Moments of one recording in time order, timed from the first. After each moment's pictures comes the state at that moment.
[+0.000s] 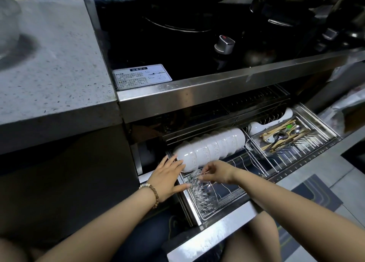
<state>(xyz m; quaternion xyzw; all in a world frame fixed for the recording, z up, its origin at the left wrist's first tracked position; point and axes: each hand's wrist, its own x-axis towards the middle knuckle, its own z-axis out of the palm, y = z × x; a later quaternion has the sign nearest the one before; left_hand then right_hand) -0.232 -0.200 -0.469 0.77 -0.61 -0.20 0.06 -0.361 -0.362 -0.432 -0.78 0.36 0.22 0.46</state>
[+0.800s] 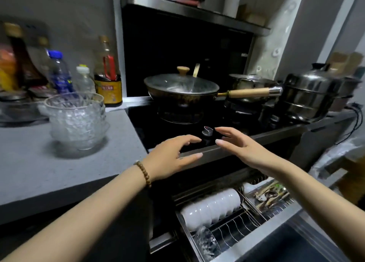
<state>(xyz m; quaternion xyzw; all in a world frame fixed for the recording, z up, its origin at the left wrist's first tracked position) -0.219 -0.149 -0.167 0.69 -0.64 -0.03 0.34 -0.387 -0.303 -0.144 -0.85 0.18 -0.21 0.45</state>
